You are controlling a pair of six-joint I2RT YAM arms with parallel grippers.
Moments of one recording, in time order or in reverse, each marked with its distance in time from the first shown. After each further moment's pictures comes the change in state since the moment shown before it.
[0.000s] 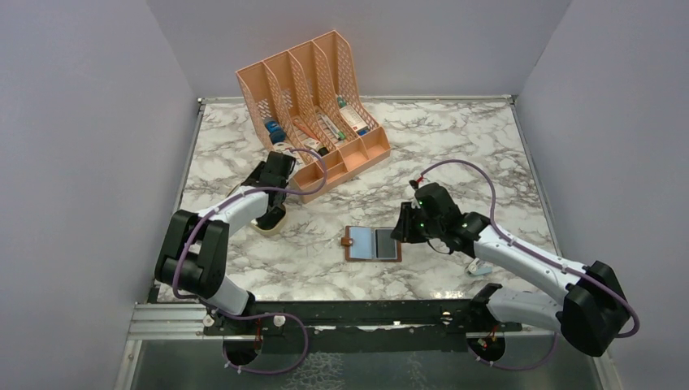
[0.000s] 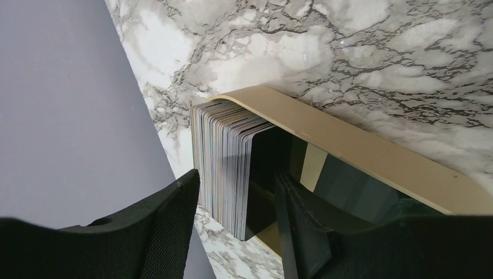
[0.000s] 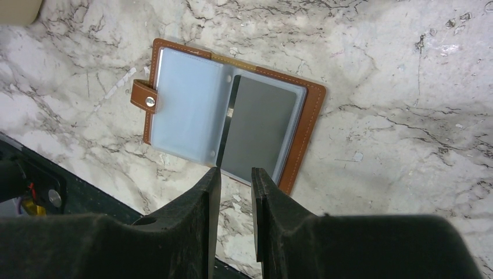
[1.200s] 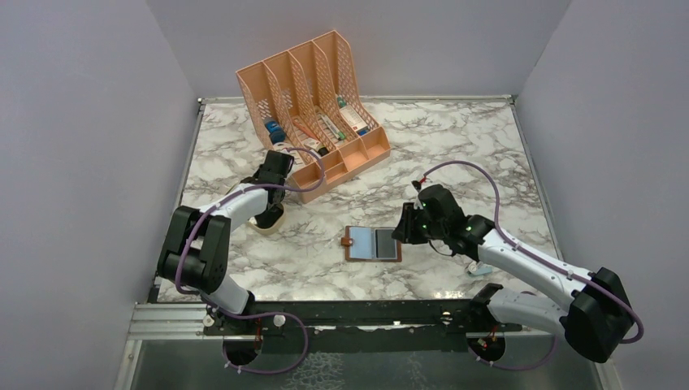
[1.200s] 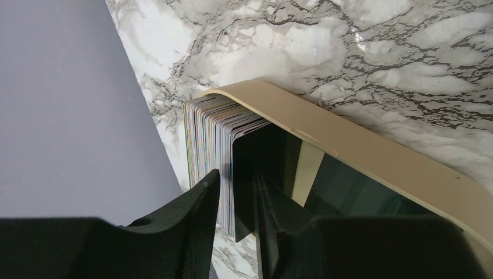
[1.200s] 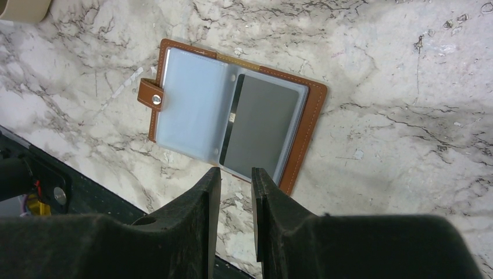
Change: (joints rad) left arm 0.026 0.031 0.018 -0.012 -0.018 -0.005; right arm 0.000 -0.049 -0.019 0.005 -0.001 0.001
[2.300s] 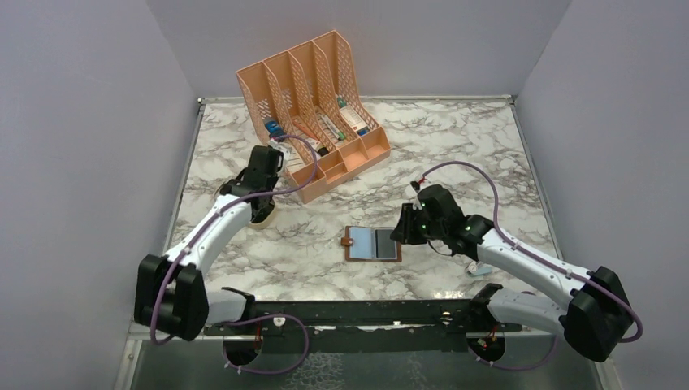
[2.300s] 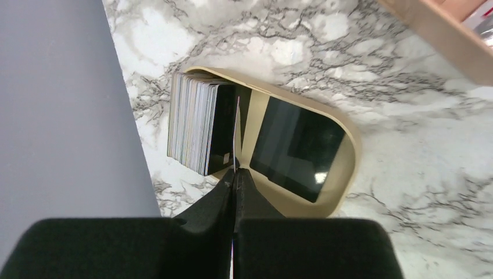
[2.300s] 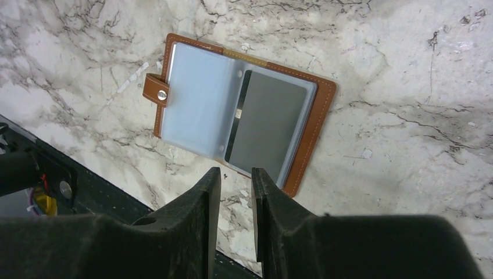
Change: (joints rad) left arm -0.014 -0.228 0.039 -0.190 0.146 -0.169; right arm 0.000 0.003 0.001 0.003 -0.030 0.005
